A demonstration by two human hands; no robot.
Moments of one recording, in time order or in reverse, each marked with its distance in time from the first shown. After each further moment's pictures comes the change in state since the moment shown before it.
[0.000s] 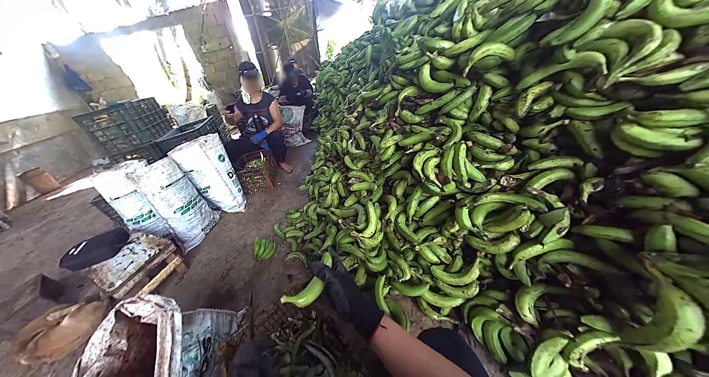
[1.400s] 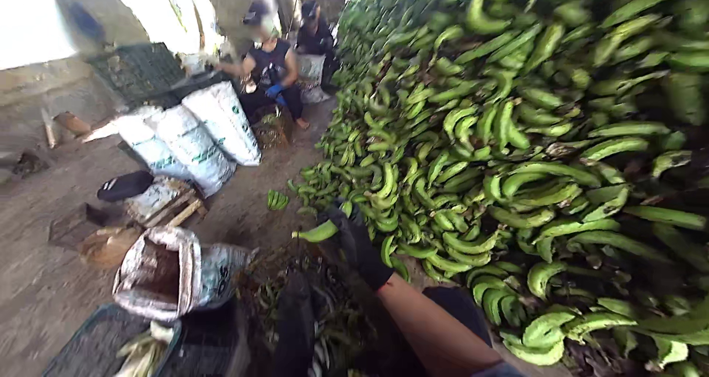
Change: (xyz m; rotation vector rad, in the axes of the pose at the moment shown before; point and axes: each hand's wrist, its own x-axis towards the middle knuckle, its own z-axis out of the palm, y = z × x) left_hand -0.018 0.010 0.090 -0.165 0.114 0.001; right_hand -0.003 -0.008 0.005 -0.023 0.077 -0.288
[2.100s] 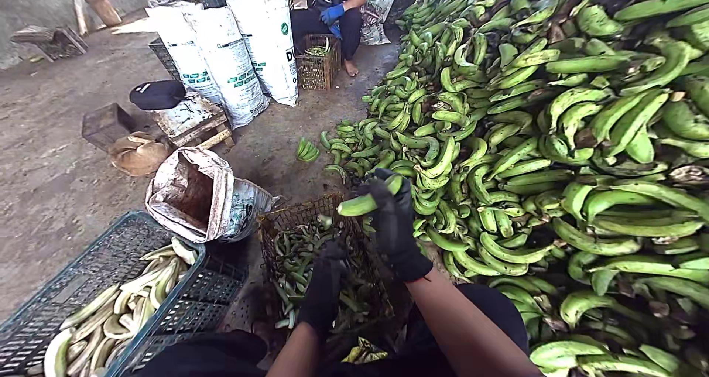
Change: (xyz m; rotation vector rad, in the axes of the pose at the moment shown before) left_hand 0.006 -0.066 -0.026 -0.111 0.020 -0.334; right_hand -0.021 0.023 0.027 -0.180 -0.095 -0.048
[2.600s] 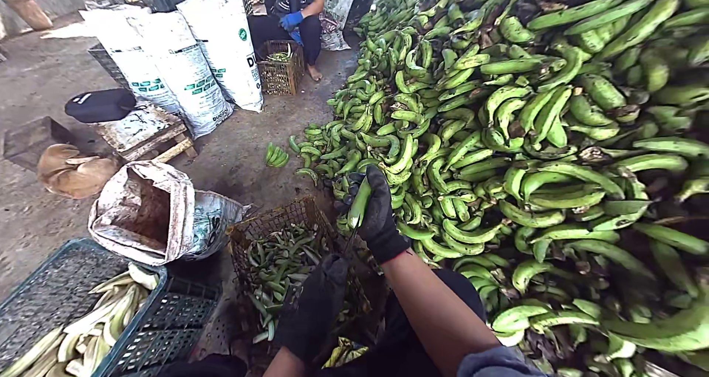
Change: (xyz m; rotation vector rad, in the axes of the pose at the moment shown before) left_hand -0.024 0.014 0.023 0.226 -0.253 0.252; right_hand 0.021 0.002 -0.028 0.432 0.100 0.281
